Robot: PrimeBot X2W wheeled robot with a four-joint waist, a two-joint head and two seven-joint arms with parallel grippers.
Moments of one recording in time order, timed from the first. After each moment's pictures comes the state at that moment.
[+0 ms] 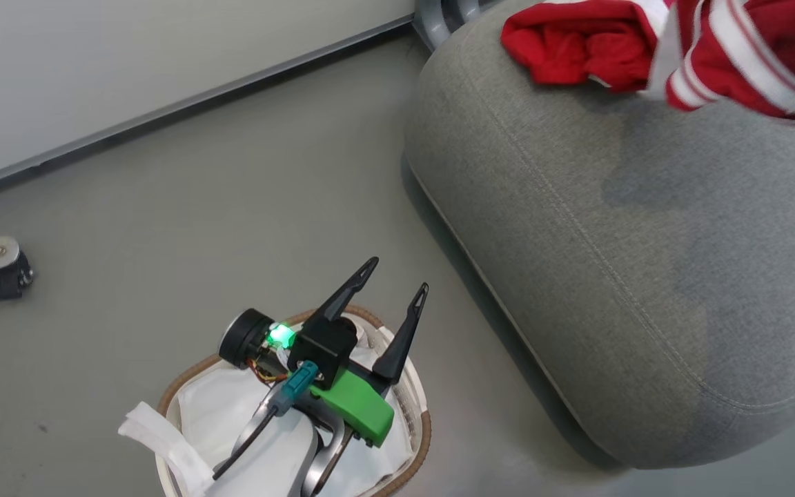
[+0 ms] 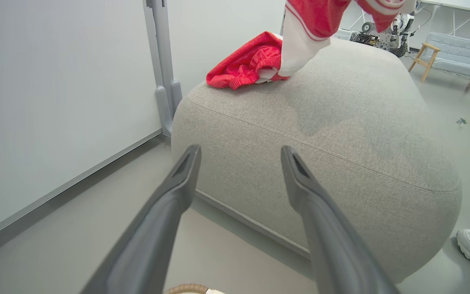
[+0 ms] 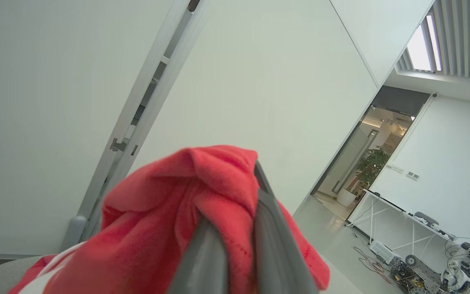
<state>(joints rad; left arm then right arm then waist) -0.36 0.08 -0.60 0.37 -0.21 -0.13 -0.26 -0.80 -0.33 -0.22 0.34 -0.19 0.13 -0.26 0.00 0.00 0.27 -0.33</state>
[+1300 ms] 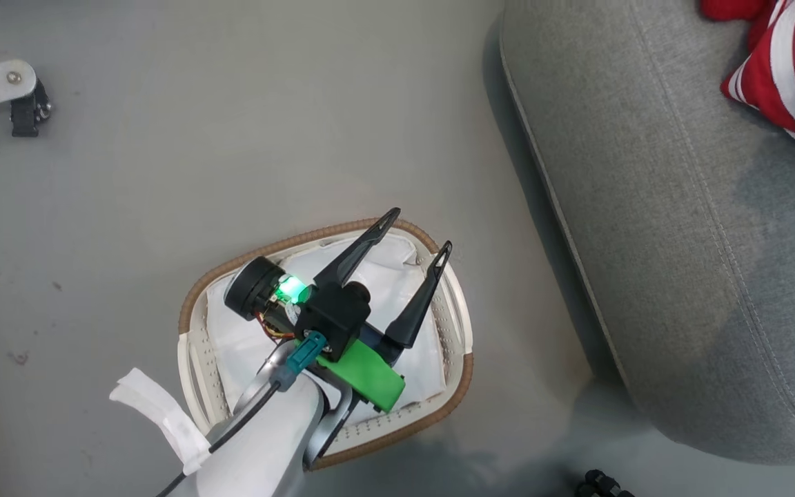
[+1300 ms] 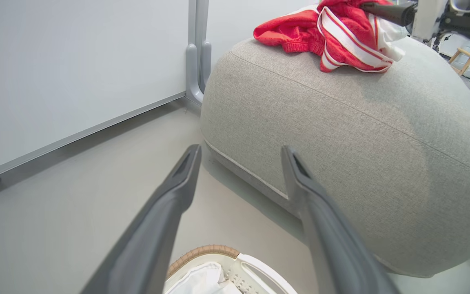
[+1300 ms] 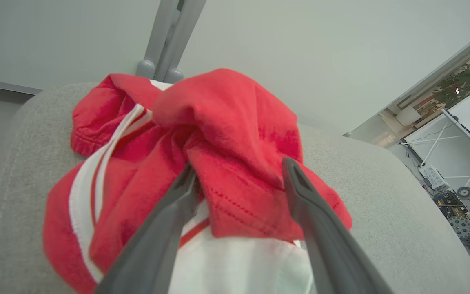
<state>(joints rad) -0.47 0.12 -0.67 0.29 -0.23 -0.13 -0.26 -0.81 -0.32 -0.35 0.66 -0.30 0.13 -0.26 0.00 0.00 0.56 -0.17</state>
